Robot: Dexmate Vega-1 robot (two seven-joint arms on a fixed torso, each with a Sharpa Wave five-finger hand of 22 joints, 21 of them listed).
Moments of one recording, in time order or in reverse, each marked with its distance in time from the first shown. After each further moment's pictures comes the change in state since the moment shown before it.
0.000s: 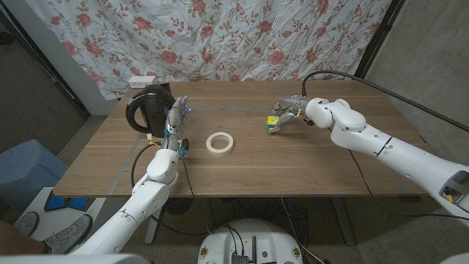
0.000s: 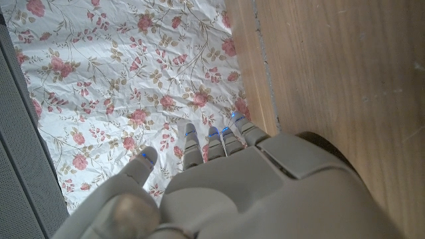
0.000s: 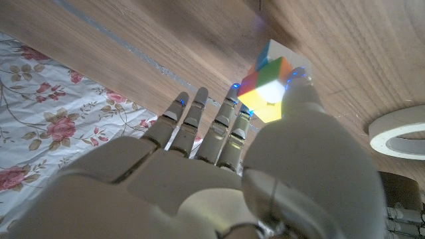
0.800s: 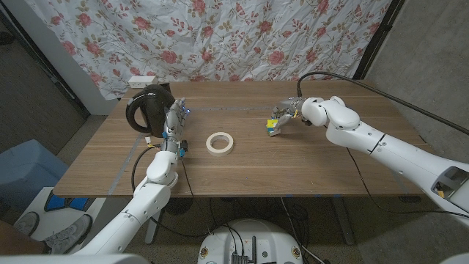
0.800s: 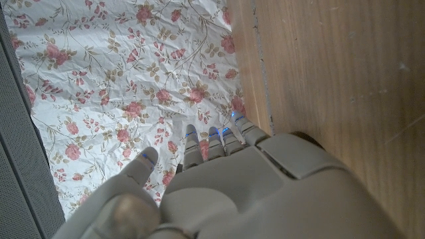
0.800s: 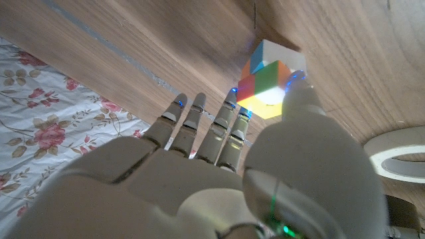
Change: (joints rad) left arm -0.018 -0.024 0.000 0.072 -0.039 -0.046 -0.045; left_hand 0.000 0.000 0.008 0.000 0.000 0.000 0.000 0.000 0.000 0.005 0.005 0.000 0.000 0.000 0.000 0.000 0.000 0.005 0.005 0.000 0.000; right arm 0.037 0.031 -0.035 0.029 -0.052 -0.004 0.098; right_hand -0.027 -0.028 -0.011 0.005 0.026 -0.083 0.002 -0.049 0.002 -0.126 0.004 -0.018 0.004 -0.064 0.000 -0.046 -0.003 -0.030 0.023 -0.004 0.000
